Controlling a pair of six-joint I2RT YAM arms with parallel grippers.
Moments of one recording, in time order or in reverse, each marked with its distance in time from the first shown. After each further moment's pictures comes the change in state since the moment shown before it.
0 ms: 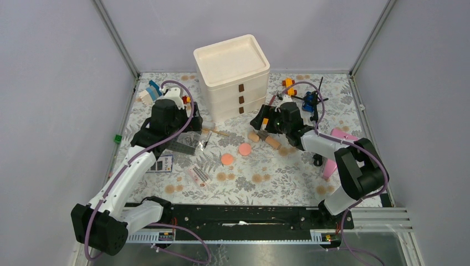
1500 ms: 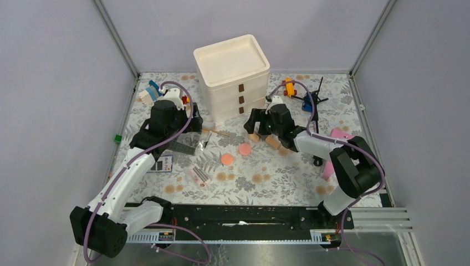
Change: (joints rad) left arm -0.004 -0.019 -0.007 0.000 0.007 -0.001; right arm 0.095 0.031 0.031 -0.011 0.087 -0.114
